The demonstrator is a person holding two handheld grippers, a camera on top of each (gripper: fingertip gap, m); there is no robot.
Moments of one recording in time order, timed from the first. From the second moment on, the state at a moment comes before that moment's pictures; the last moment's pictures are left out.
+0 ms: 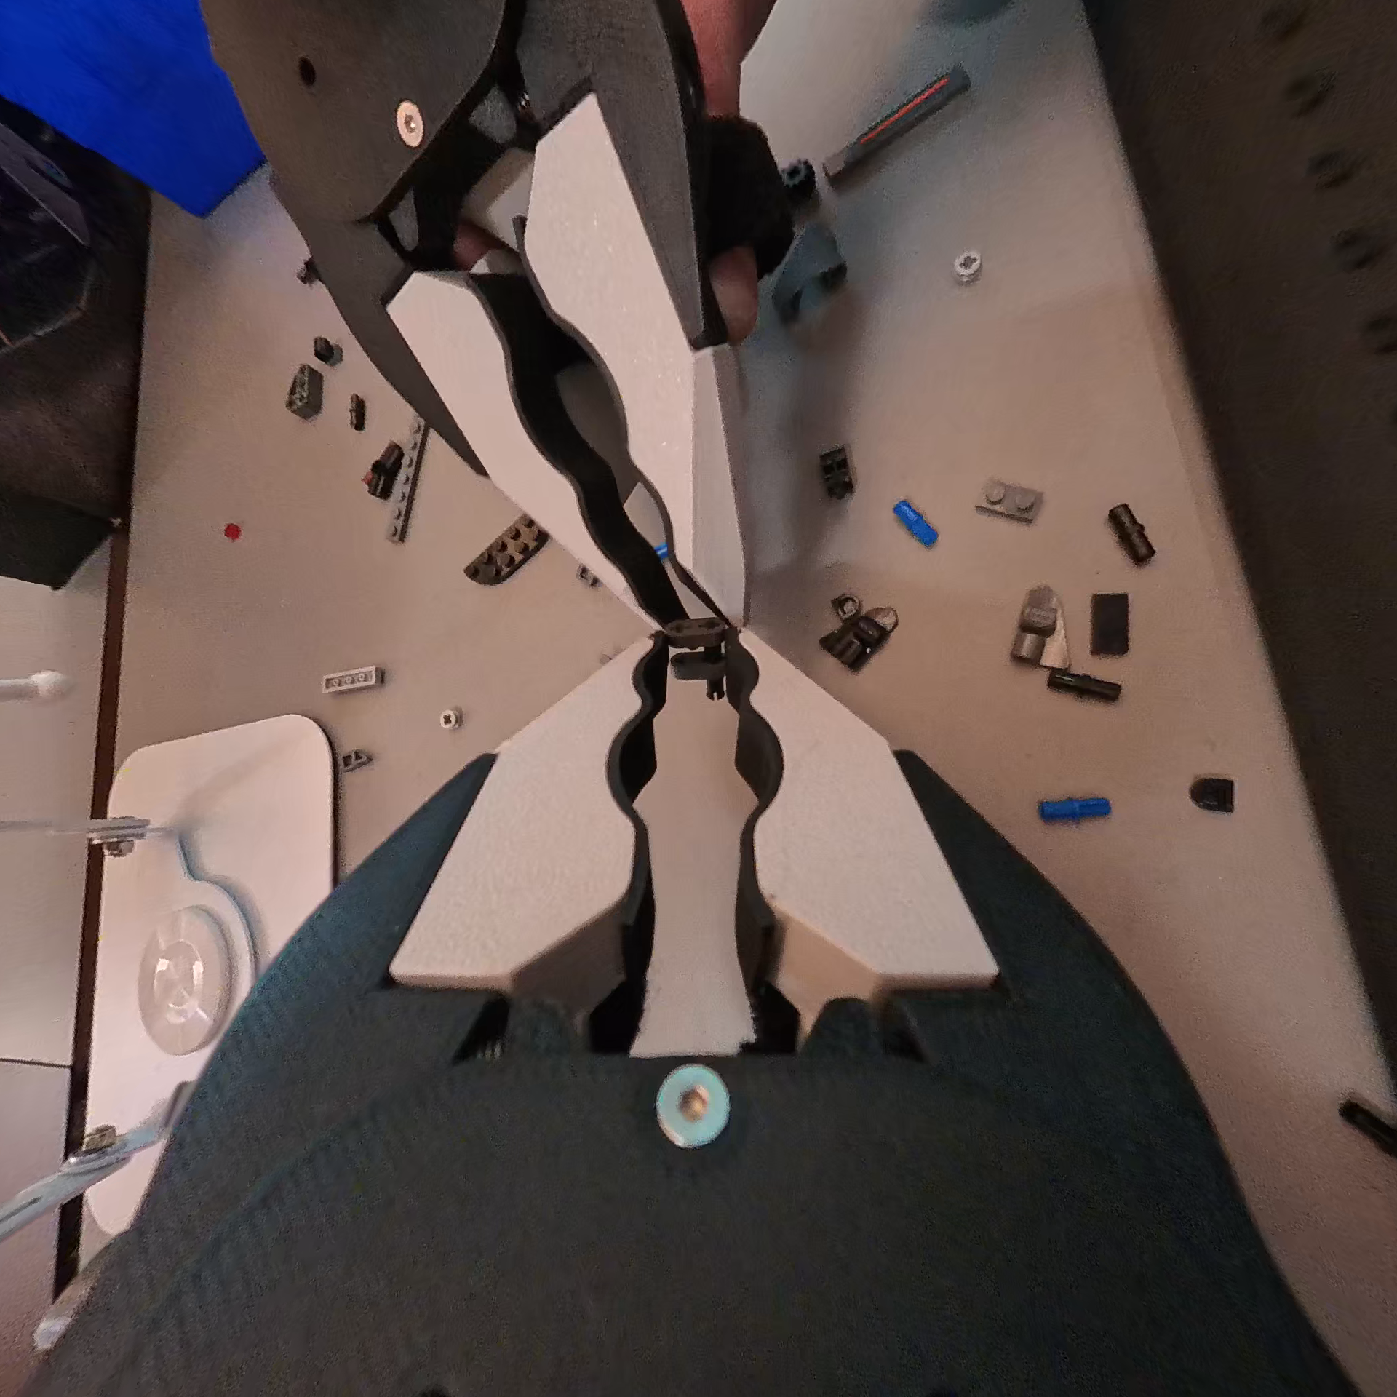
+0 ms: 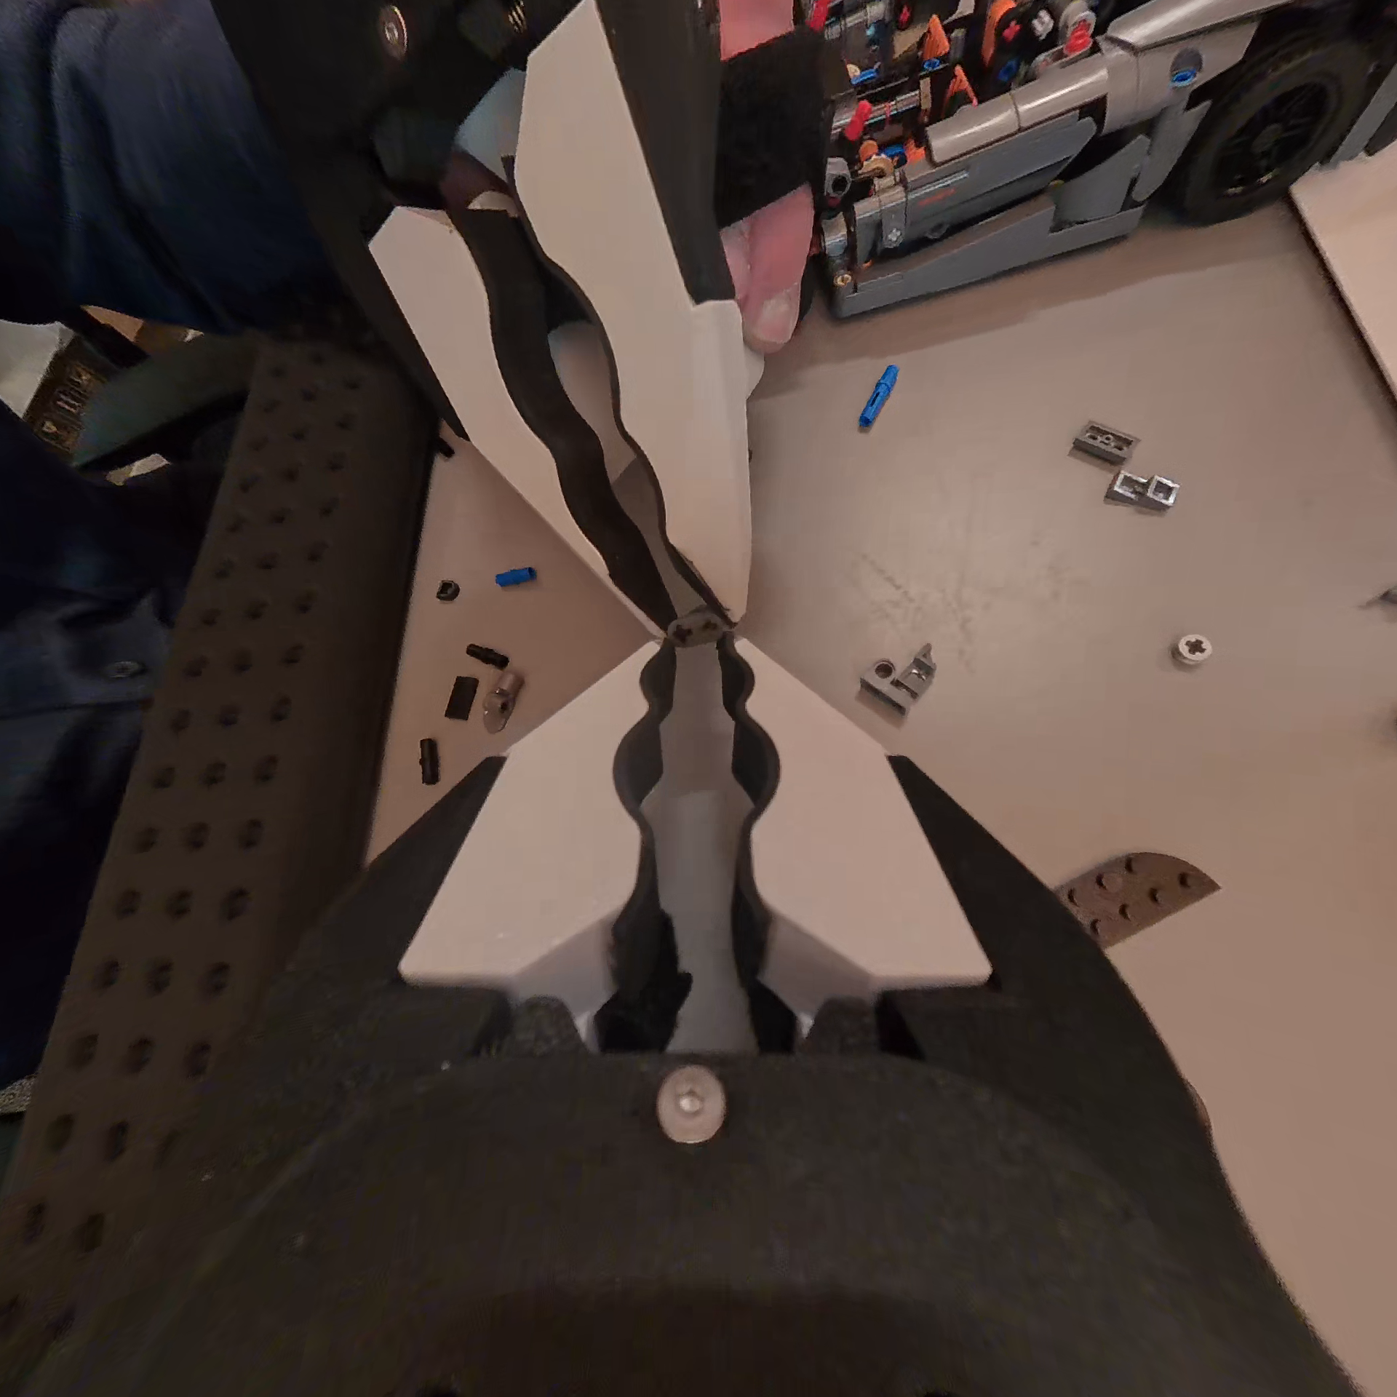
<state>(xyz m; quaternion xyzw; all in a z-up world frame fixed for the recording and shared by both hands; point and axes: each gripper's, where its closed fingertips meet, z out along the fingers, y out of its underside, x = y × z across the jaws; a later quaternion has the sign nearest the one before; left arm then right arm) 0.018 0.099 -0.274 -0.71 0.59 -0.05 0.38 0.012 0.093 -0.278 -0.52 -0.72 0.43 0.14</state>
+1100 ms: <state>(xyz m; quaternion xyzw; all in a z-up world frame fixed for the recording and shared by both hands) 0.055 0.112 -0.302 -0.74 0.55 -0.09 0.37 0.059 0.104 -0.296 -0.57 -0.73 0.38 0.05</state>
